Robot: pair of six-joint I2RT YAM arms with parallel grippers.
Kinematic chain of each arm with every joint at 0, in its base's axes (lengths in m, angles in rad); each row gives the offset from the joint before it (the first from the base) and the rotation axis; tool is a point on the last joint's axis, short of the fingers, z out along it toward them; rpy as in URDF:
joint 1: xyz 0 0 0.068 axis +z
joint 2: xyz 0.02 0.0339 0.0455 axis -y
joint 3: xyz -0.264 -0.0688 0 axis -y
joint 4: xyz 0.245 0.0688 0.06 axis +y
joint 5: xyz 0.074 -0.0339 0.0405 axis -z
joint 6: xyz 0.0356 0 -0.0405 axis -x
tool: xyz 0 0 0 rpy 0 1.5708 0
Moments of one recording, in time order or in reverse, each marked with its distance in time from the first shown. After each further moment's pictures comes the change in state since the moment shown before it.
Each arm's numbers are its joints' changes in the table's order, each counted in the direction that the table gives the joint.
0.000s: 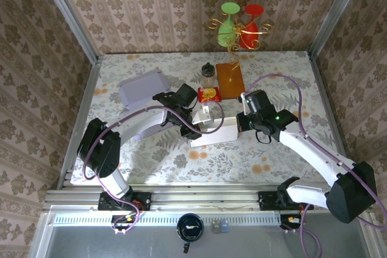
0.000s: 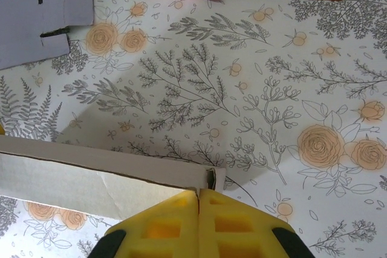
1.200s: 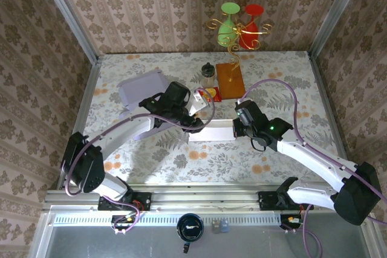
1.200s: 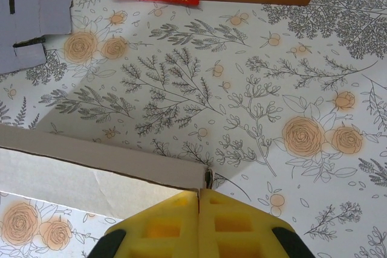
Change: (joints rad) left arm 0.015 0.200 -0.106 -0.237 -0.056 0.325; right arm 0.169 0.037 -0.048 -0.018 0.254 -0.150
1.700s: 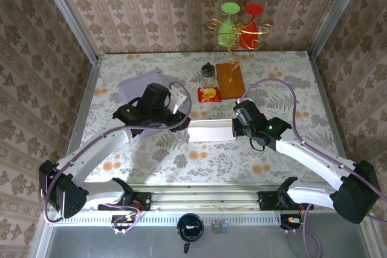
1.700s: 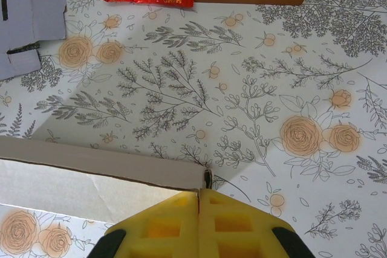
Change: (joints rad) left arm 0.057 0.236 -0.052 0.155 -0.019 0.285; right arm 0.009 -0.015 0.010 0.004 0.022 -0.026
